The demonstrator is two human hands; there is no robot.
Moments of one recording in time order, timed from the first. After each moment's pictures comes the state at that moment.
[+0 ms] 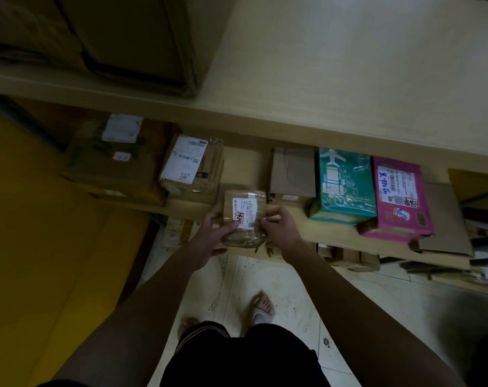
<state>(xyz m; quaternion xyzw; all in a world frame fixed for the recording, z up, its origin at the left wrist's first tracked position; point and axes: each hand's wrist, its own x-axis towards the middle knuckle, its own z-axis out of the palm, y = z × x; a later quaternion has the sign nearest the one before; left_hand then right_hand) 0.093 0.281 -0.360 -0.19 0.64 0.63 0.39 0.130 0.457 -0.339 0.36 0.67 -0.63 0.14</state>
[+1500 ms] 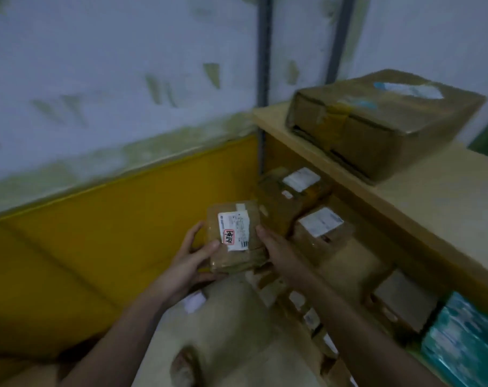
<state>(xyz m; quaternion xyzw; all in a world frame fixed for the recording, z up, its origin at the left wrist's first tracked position) 0.289 0.129 -0.203 -0.27 0.54 0.79 -0.05 0.149 0.294 -0.205 -0.16 0.70 -0.58 0.39</state>
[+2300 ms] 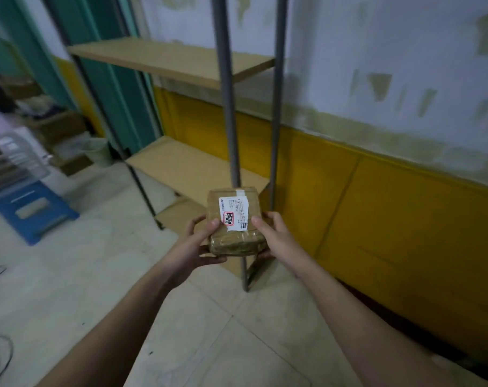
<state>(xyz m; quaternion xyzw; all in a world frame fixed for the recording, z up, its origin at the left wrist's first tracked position) 0.850 0.222 -0.166 -0.54 0.32 0.61 -0.49 0.651 0.169 -0.166 -0.53 0.52 -0.32 0.59</state>
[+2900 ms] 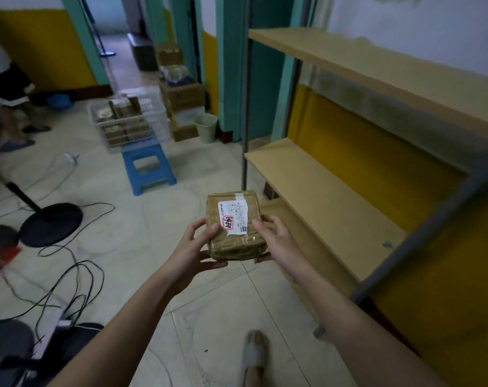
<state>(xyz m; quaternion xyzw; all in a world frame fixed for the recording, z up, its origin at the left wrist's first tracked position) 1.194 0.231 -0.198 -0.58 0.18 0.51 -0.61 1.037 0.100 -0.189 -0.62 0.40 -0.19 0.65</state>
